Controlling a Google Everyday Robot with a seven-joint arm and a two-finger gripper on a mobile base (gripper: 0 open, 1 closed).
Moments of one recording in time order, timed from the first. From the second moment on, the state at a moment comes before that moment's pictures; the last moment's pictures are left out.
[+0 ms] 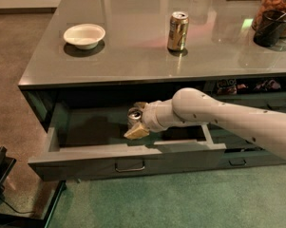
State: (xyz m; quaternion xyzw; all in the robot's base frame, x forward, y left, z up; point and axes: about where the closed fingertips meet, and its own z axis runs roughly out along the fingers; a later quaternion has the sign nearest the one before) arm 0.600 0.017 0.659 -0.59 0.69 0.16 0.39
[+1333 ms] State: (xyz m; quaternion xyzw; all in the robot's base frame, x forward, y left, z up) arm 0.600 0.017 0.663 -0.59 0.69 0.16 0.39
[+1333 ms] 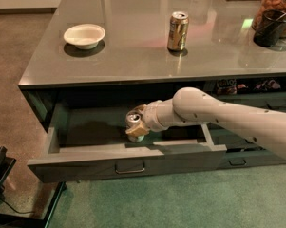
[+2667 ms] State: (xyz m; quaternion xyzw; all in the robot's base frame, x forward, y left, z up) arm 0.597 0.009 0.821 -0.61 0.67 0.09 0.41
